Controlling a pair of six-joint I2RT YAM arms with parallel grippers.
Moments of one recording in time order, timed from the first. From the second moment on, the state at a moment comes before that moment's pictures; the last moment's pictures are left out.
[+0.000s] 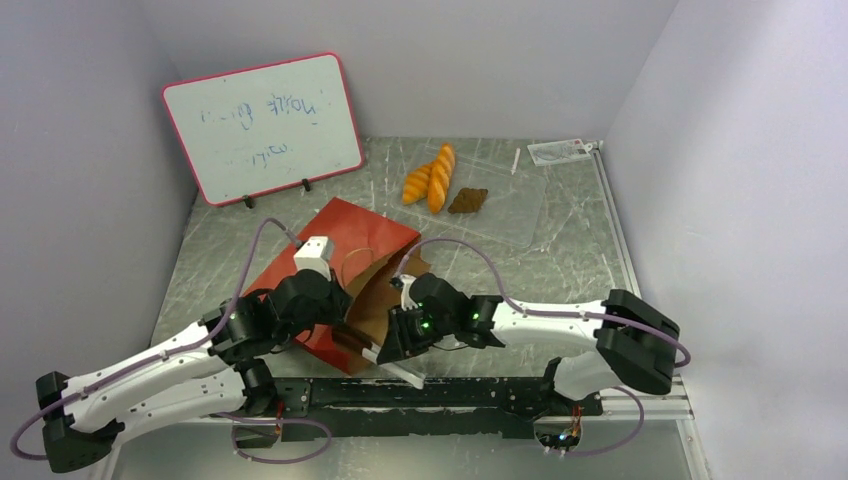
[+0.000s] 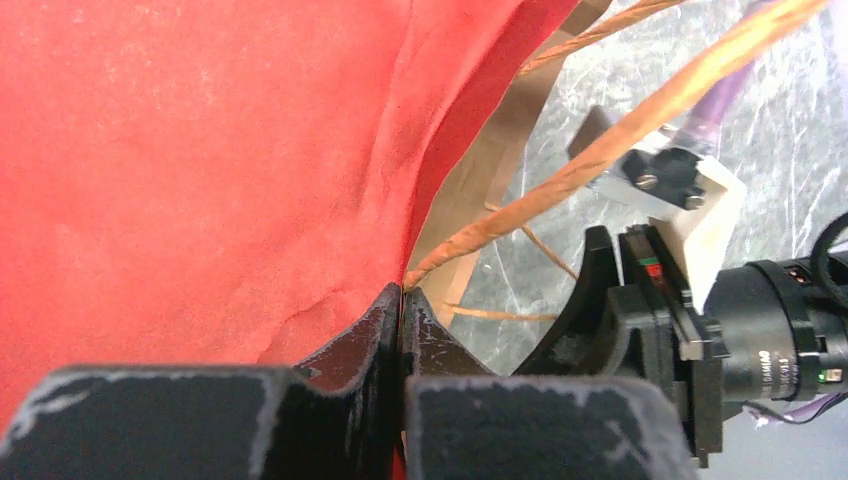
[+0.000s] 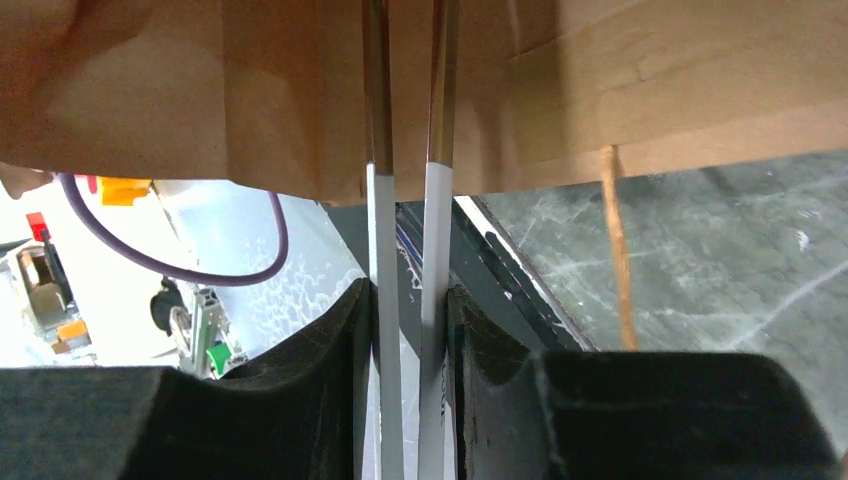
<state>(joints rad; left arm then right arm) -1.05 0.74 0.69 -0.62 -0.41 -0.80 1.14 1.41 0.66 0.05 -0.37 0.84</state>
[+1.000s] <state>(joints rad) -1.05 0.64 0.68 -0.75 -0.54 -0.92 1.13 1.05 0.67 -0.35 -0.24 0.80</state>
